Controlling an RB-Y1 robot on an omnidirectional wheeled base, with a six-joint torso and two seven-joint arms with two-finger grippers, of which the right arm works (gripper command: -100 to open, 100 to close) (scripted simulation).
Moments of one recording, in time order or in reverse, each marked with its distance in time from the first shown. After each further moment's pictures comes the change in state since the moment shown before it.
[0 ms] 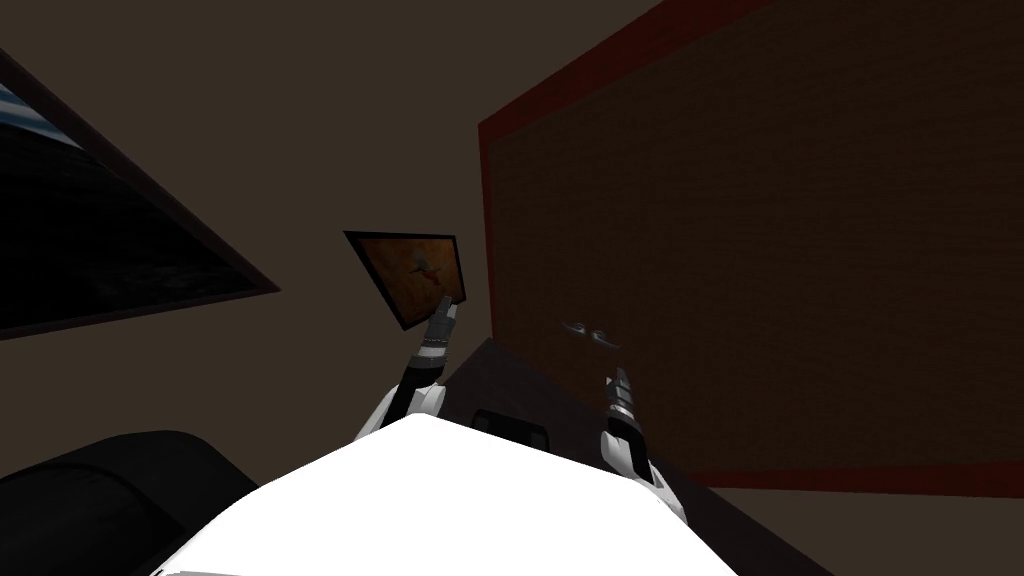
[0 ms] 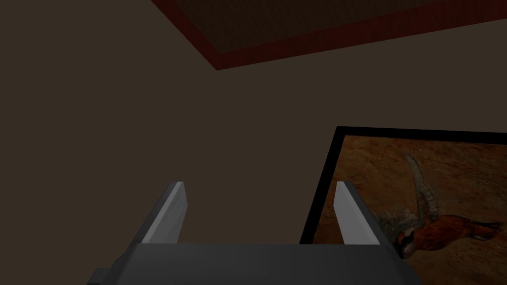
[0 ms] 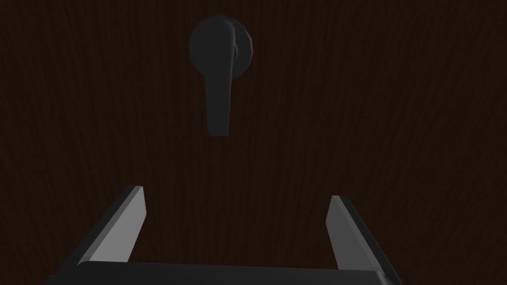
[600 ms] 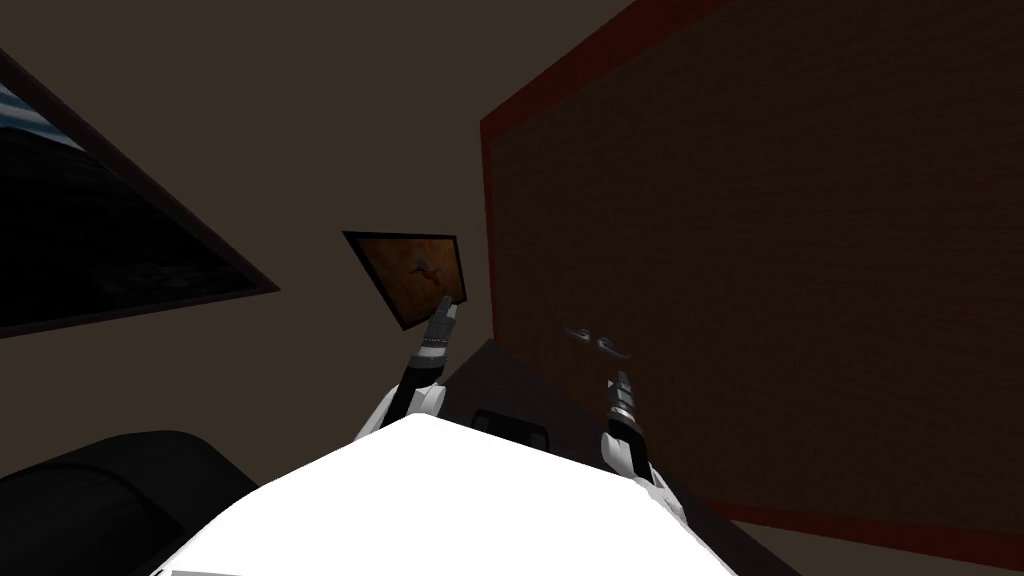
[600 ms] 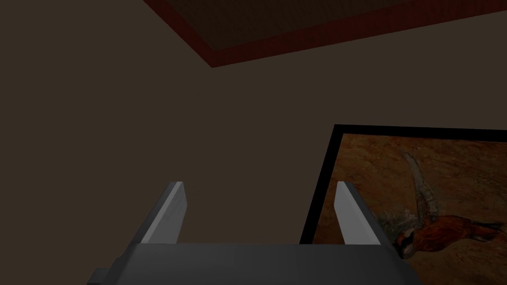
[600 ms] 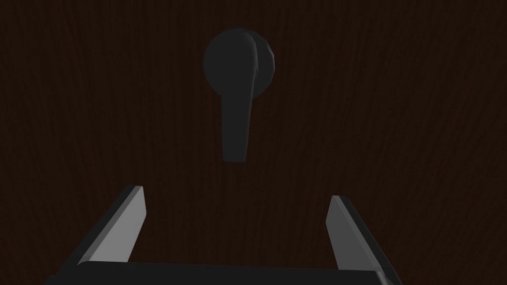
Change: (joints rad) arm -0.040 -0.011 -0.017 0.103 -0.012 -0.026 0.004
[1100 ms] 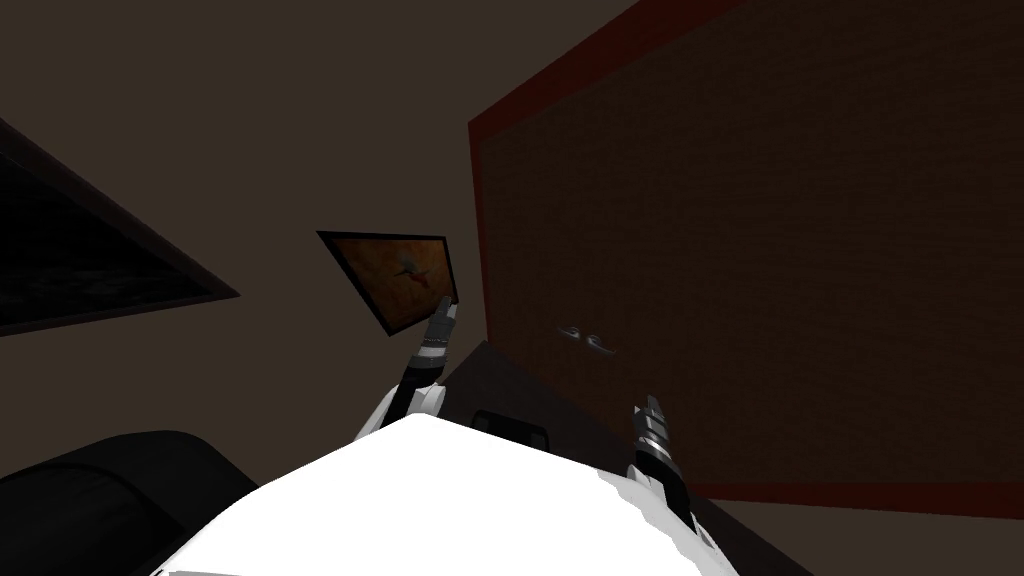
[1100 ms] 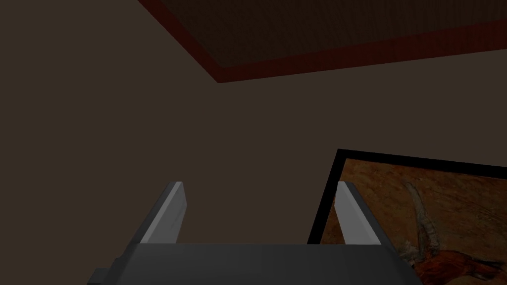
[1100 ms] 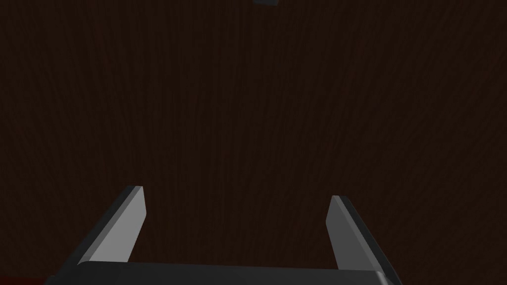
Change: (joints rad) arm 0.078 -0.068 -0.064 0.052 -0.035 -0.013 -0.017
